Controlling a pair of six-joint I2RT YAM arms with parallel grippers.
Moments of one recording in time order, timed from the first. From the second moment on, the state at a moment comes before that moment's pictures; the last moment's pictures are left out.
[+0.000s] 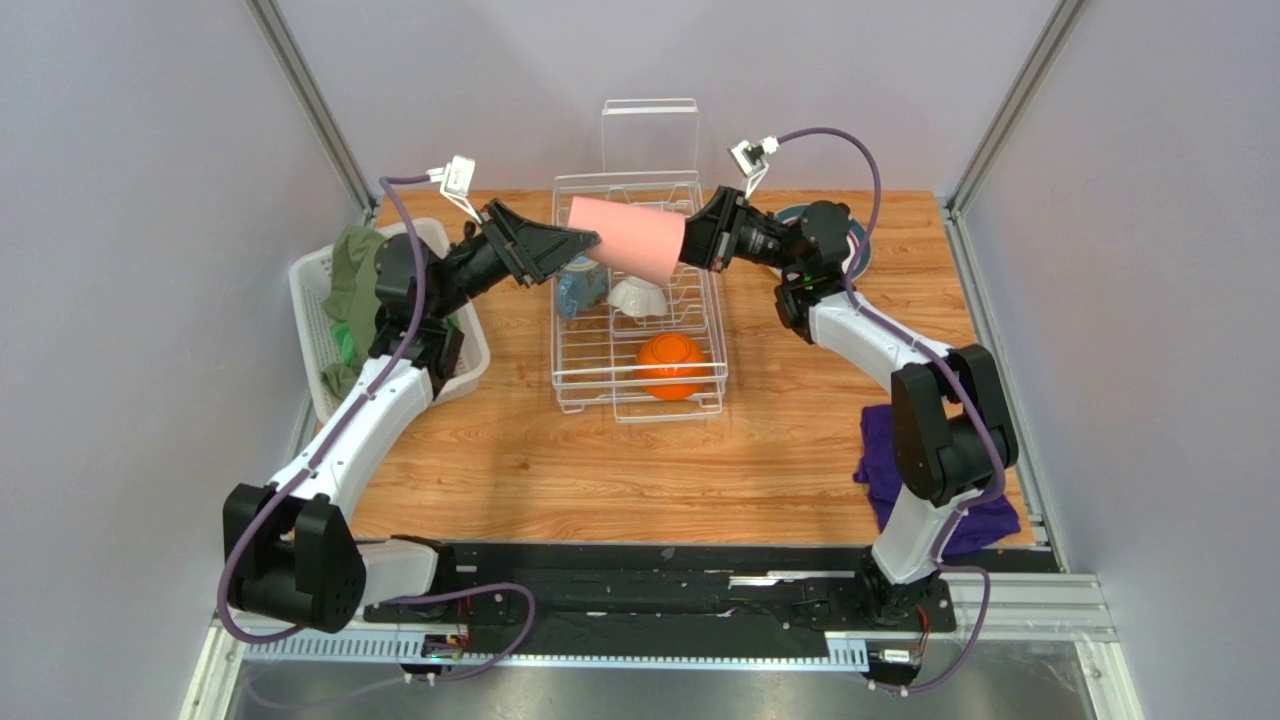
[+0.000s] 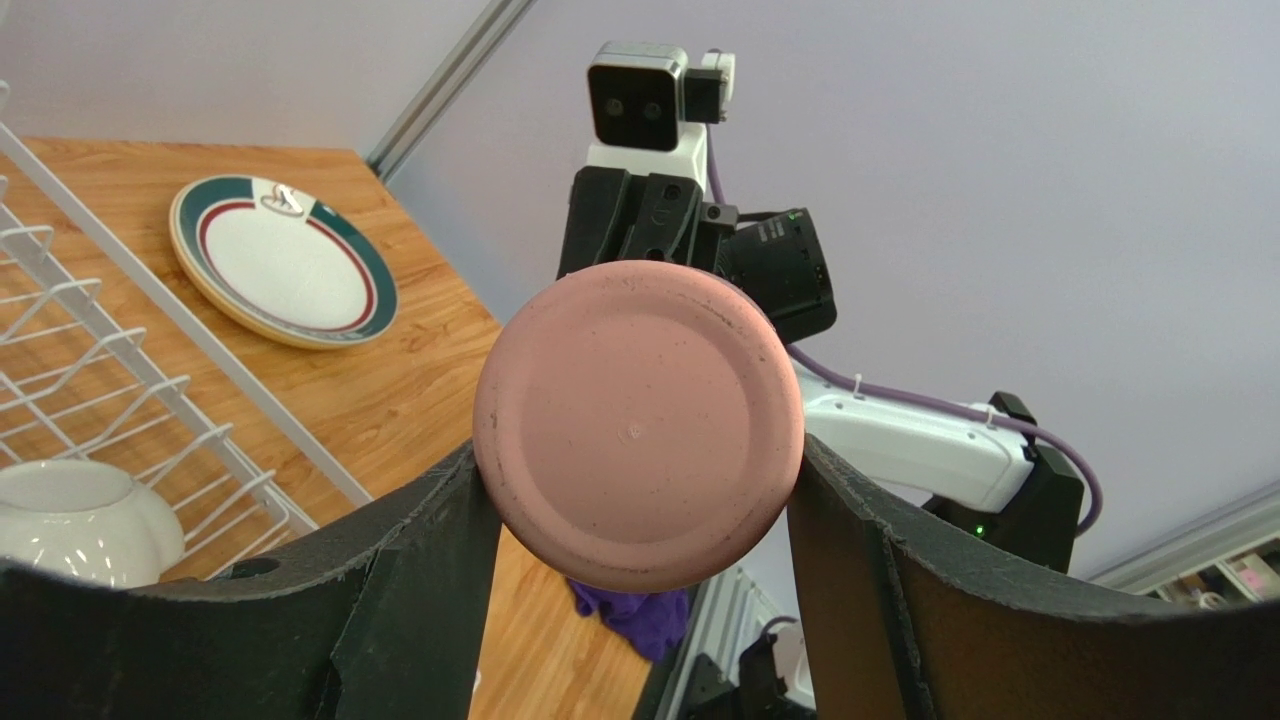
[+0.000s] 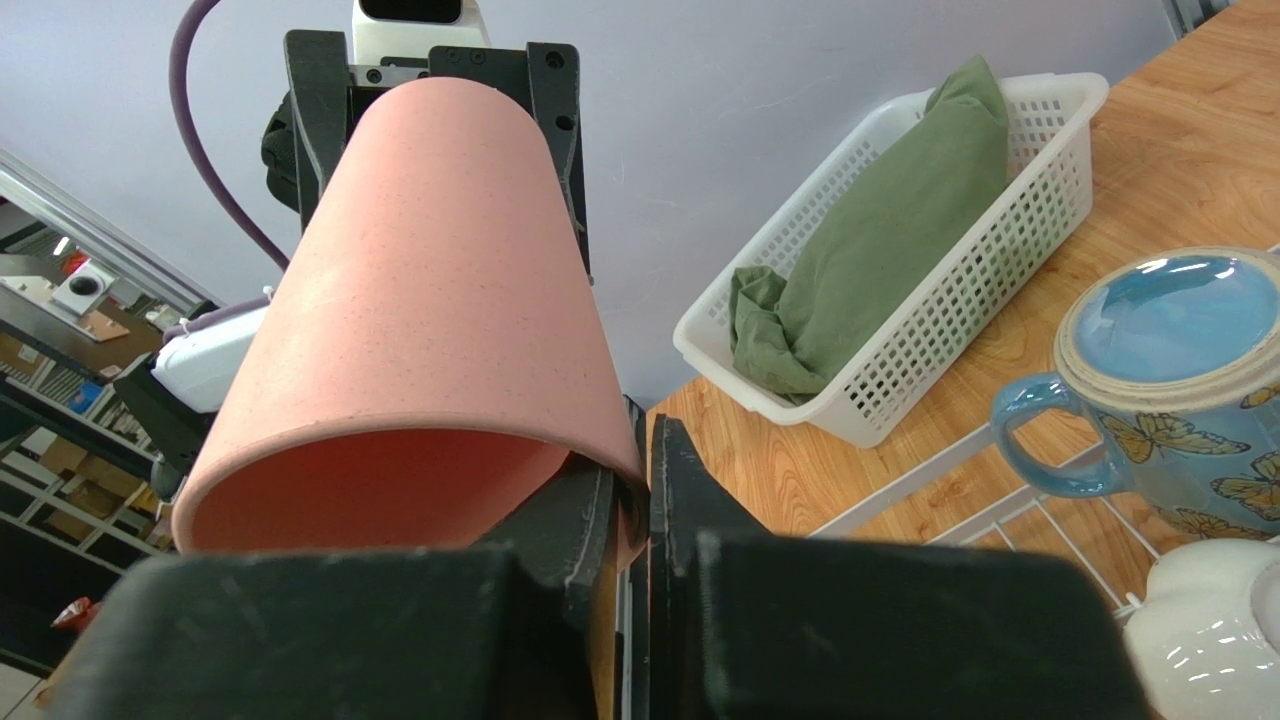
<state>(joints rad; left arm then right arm) -0.21 1.26 0.97 0.60 0.74 -1.01 0.35 1.77 1.25 0.97 -0.98 1.10</state>
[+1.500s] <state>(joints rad) -0.15 1.33 1.23 -0.32 0.68 -0.08 -0.19 1.65 1.70 -0.81 -0.37 0.02</state>
